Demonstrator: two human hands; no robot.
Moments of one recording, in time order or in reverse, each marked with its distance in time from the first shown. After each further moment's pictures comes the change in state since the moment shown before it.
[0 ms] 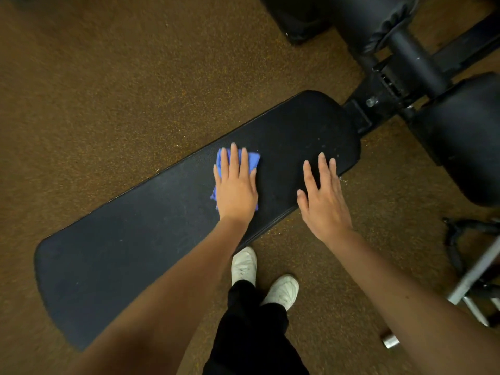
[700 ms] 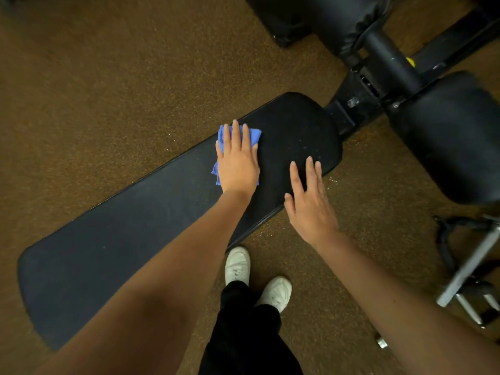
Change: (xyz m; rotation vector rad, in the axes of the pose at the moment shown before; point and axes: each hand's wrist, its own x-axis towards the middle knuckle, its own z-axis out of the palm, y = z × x) left_hand 0.052 0.042 0.004 0.054 0.024 0.011; right_hand -0.003 0.010 -0.004 0.092 -0.024 -0.013
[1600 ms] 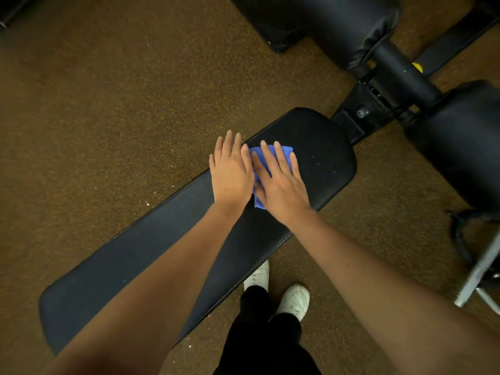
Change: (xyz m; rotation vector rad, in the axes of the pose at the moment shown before) left_hand 0.026 -0.026 -0.045 -0.297 0.018 0.001; right_hand 0.086 -0.060 0.014 -0.189 0.101 -0.195
